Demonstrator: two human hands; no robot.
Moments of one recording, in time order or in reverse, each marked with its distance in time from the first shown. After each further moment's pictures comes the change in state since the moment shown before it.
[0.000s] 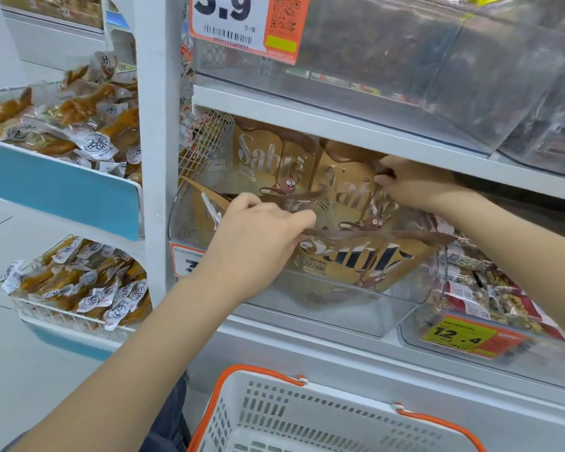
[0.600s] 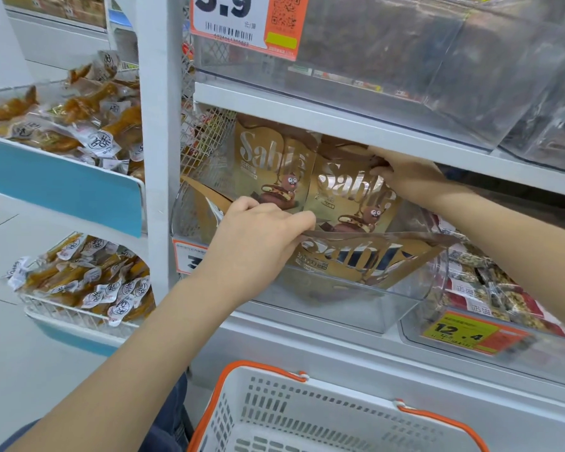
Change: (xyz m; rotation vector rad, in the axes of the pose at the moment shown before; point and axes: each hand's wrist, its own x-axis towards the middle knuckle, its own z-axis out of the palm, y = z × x) left_hand -0.007 0.000 0.004 -0.003 0.029 0.026; right_hand 0.014 0.004 0.012 0.239 0.013 -0.011
